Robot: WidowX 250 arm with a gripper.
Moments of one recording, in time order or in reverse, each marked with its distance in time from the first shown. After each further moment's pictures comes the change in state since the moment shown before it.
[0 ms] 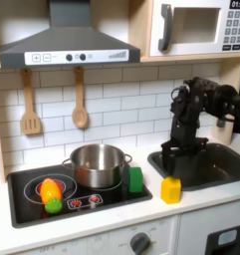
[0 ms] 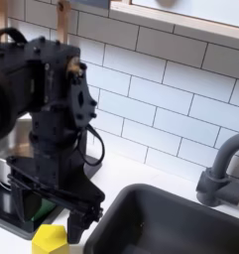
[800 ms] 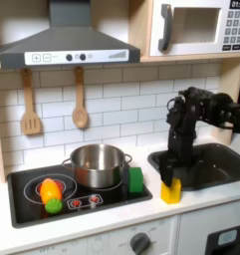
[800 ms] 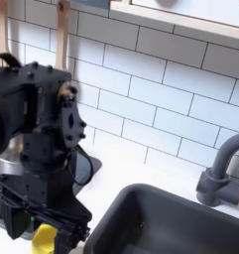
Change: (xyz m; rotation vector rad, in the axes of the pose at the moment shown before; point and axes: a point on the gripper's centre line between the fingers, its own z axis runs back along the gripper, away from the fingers) arm -0.011 0.009 -0.017 0.003 0.052 -0.002
